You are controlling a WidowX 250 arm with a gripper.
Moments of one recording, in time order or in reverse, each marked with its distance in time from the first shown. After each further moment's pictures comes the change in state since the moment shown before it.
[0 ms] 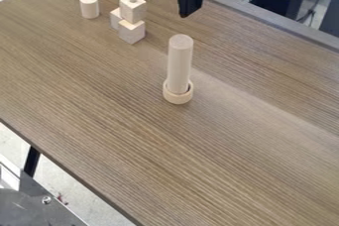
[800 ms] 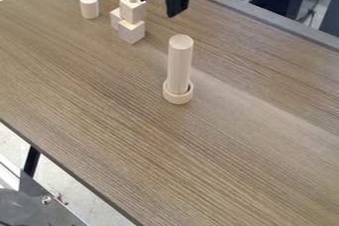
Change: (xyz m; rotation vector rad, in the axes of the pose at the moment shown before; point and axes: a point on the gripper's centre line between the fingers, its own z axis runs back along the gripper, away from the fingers) arm -0.001 0.034 -0.018 -0.005 0.054 0.040
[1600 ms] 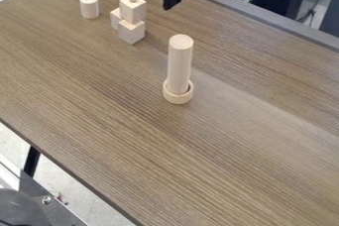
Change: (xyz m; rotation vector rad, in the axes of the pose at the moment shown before) arm 0.023 0.037 -0.022 0.090 0.011 0.076
